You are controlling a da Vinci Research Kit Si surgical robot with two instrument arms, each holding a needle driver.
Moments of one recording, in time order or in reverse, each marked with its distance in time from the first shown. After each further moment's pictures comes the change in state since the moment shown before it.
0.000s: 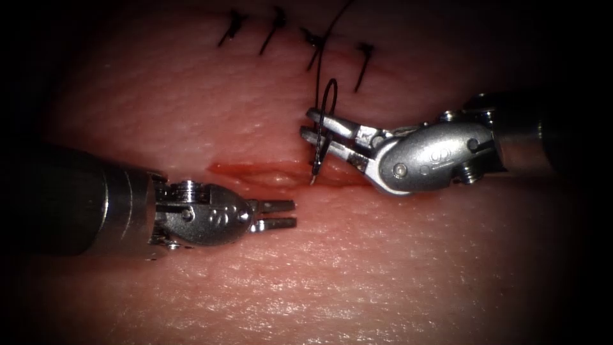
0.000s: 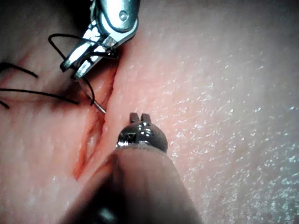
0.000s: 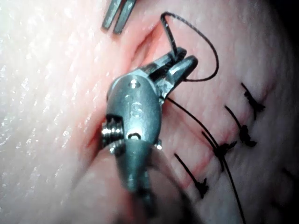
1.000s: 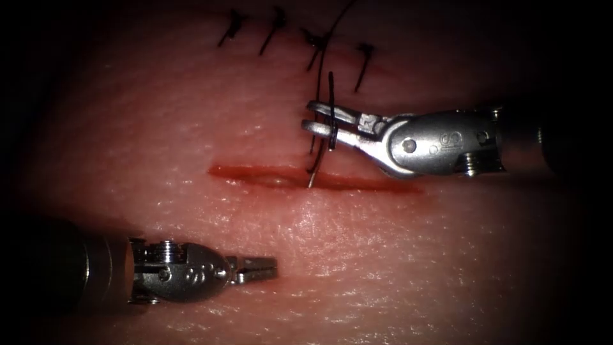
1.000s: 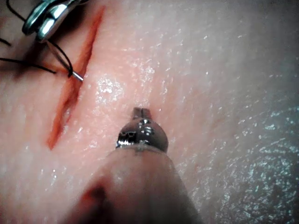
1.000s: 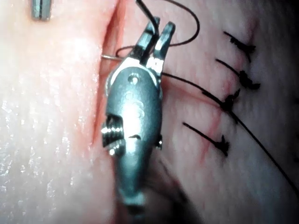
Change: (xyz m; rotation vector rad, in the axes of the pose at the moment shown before) right arm -0.002 0.002 0.001 0.035 0.018 0.336; left arm -0.005 0.003 0.001 -0.030 0.009 -0.024
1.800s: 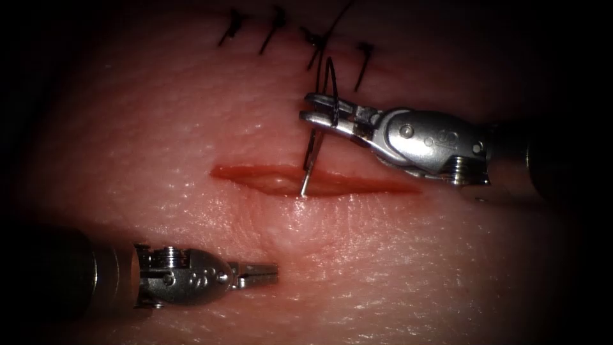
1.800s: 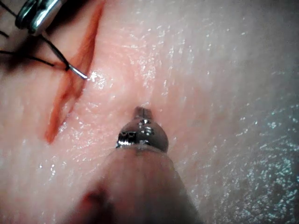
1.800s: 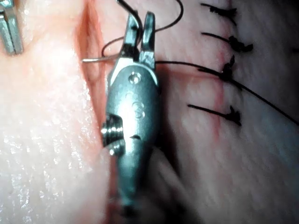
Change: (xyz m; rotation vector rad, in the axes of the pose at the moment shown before) right arm -0.001 0.001 0.000 0.010 0.006 0.110; left arm -0.001 0.000 0.001 -0.021 -0.011 -0.017
